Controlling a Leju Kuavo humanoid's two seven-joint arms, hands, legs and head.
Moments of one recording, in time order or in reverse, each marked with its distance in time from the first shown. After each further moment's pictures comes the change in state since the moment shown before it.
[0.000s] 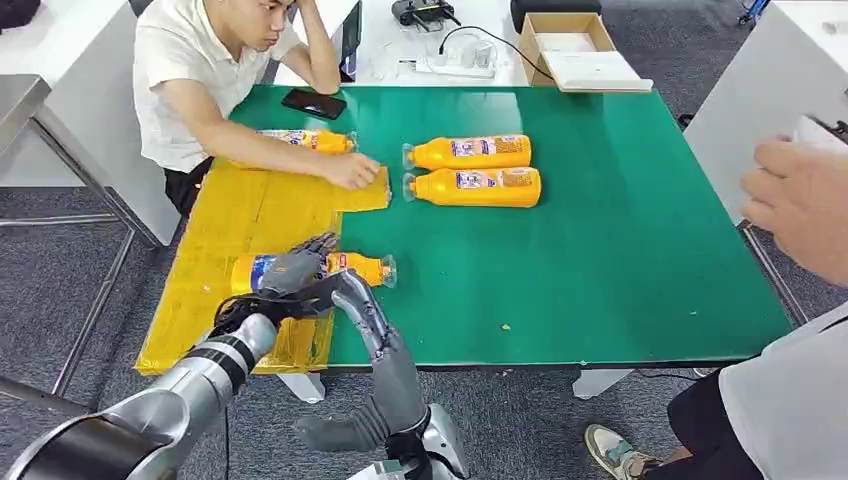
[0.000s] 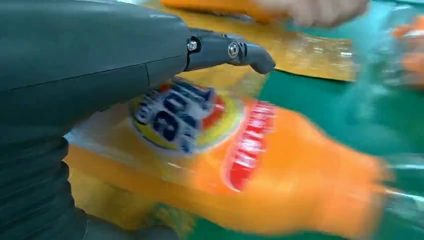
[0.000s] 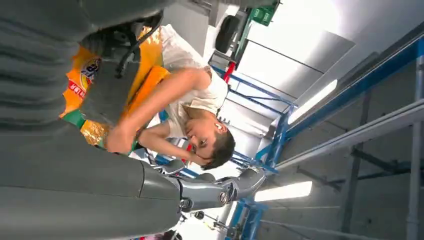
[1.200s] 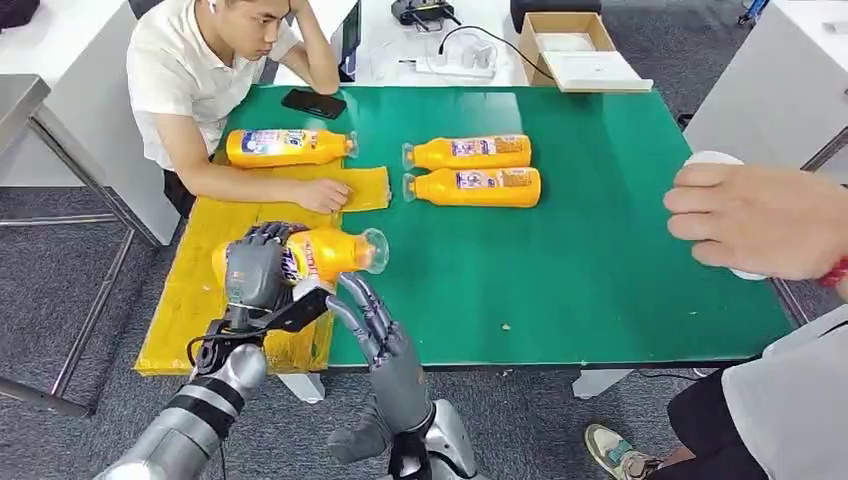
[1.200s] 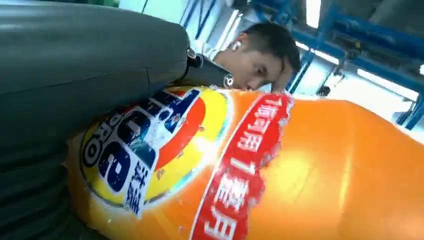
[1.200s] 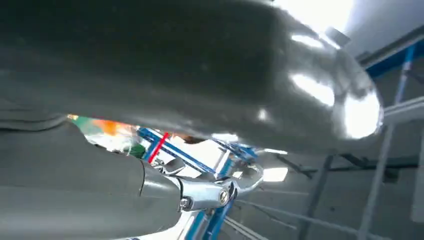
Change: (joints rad) left arm 0.248 0.074 -0.011 -0.478 -0.041 0.547 -0.015; right arm 0.022 0.013 -0.072 -0.038 0.191 -0.045 0.000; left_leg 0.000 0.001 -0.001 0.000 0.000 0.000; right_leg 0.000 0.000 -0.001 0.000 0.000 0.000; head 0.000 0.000
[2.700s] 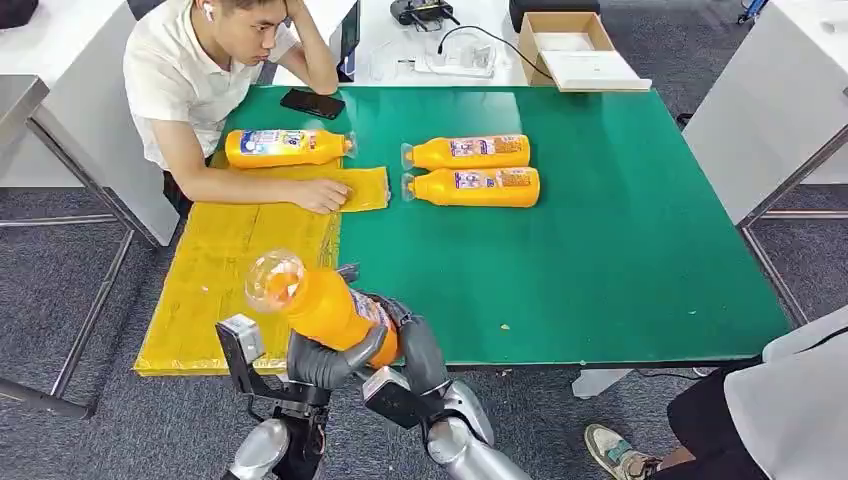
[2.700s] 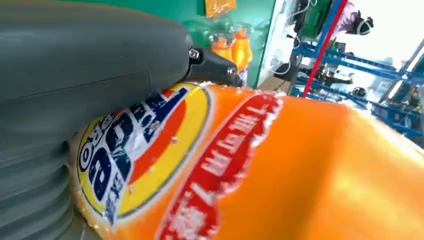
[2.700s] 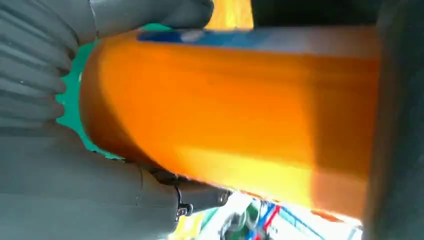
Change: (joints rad) left arm 0.405 -0.121 -0.164 -0.559 1.217 -0.498 -0.113; right arm -0.099 0.072 -0.259 0.513 -0.052 0.350 0.061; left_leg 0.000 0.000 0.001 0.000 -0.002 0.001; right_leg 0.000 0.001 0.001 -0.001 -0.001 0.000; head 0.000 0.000
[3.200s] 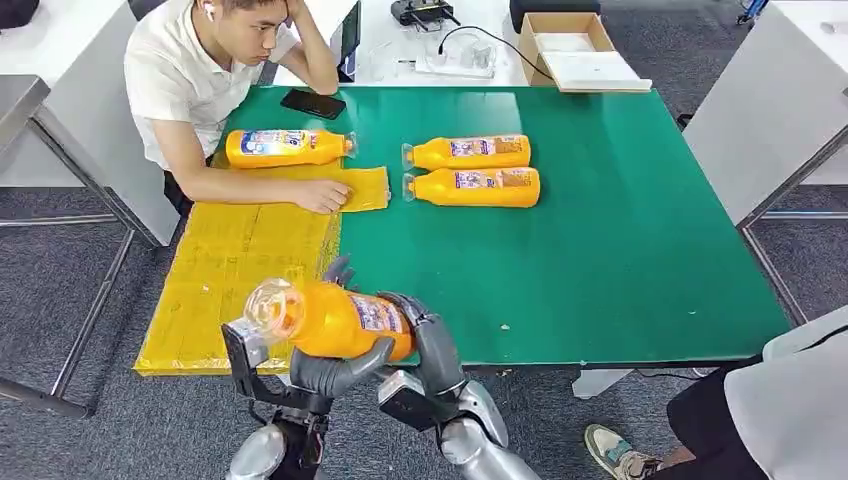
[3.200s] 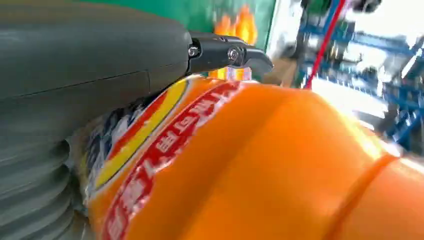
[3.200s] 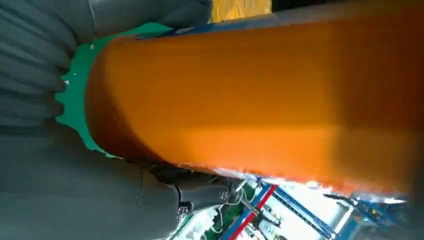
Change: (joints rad) left arm 0.024 0.009 -0.014 -0.037 -0.075 0.001 0.045; right arm 0.035 -0.036 -0.061 -0.078 0.096 -0.086 0.010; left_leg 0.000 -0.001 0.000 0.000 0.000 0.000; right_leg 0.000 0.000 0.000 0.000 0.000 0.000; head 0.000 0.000
